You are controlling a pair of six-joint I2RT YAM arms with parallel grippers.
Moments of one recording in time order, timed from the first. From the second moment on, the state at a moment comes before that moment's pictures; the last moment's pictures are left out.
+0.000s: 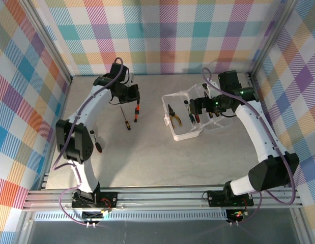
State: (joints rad) left arm -0.30 1.83 1.72 -0.83 0.35 -0.44; right arm 0.24 1.43 1.50 -1.05 -0.39 0.04
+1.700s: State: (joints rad) left arm -0.51 1.68 1.54 -0.52 0.59 -0.57; right arm 0.47 1.58 1.51 -0.82 -0.54 0.22
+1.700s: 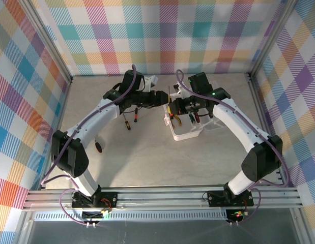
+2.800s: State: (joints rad) left arm -0.28 1.66 1.43 -0.97 -0.05 -0.38; right arm 0.07 1.83 1.69 -1.12 0.22 -0.17
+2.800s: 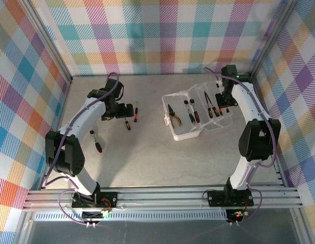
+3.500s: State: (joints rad) left arm -0.25 1.65 1.38 -0.97 -0.06 -0.37; right arm 0.07 1.86 1.70 -1.12 0.21 -0.17
